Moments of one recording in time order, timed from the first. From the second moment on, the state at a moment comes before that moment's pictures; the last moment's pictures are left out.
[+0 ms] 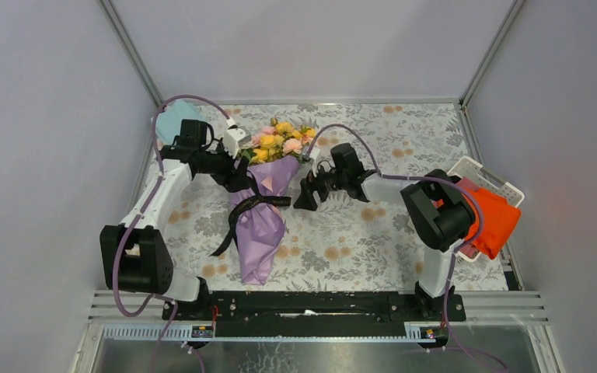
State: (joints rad) left arm -0.05 1.43 1.17 -0.76 0.63 0.60; right arm 0.57 1.85 1.03 0.21 -0.75 -0.06
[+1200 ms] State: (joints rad) left arm -0.09 1.49 0.97 -0.17 0.52 0.32; right arm 0.69 2.01 0.98 0.35 -0.75 -0.05
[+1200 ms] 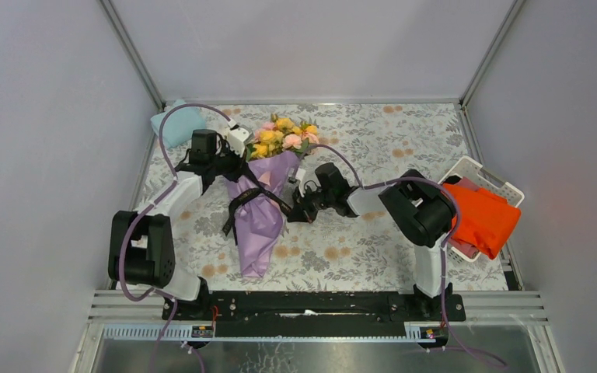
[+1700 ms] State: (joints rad) left arm -0.08 1.57 0.87 0.08 0.44 0.53; right arm 0.75 1.96 0.91 0.37 -0.67 0.08
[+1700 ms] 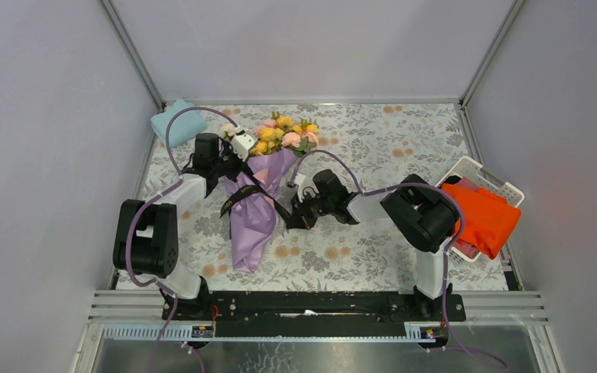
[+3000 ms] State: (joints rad) left arm 0.09 1.27 0.76 -0.21 0.15 -0.12; right arm 0.60 2.09 1.23 0.46 -0.47 0.71
